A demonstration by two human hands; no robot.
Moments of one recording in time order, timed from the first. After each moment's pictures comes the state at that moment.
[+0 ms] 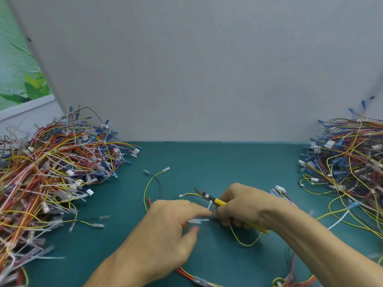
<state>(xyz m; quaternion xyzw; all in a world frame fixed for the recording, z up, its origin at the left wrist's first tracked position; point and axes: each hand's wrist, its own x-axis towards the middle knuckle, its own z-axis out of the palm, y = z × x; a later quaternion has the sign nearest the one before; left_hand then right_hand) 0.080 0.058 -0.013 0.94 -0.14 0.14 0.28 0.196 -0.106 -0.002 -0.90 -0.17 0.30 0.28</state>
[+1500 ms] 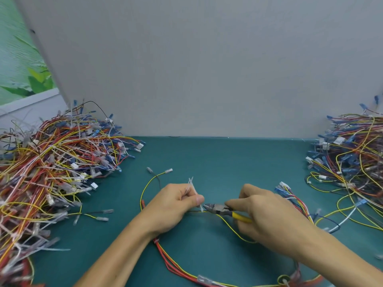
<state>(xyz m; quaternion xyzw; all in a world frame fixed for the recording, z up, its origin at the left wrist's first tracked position) 0.134 0.078 -0.050 0.87 0.04 0.01 0.50 0.174 -0.140 -0.017 -0.92 -0.38 0.01 0.06</state>
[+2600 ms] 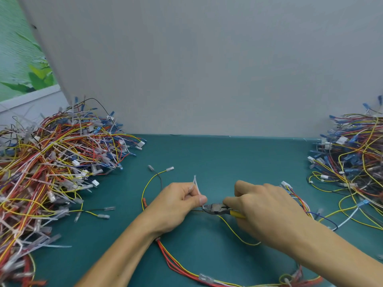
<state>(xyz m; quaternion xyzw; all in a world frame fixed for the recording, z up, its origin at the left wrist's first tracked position) 0.134 0.075 -0.050 0.87 0.05 0.01 0.49 0.174 -0.127 -0.009 -0.91 -0.40 -0.05 -0.13</state>
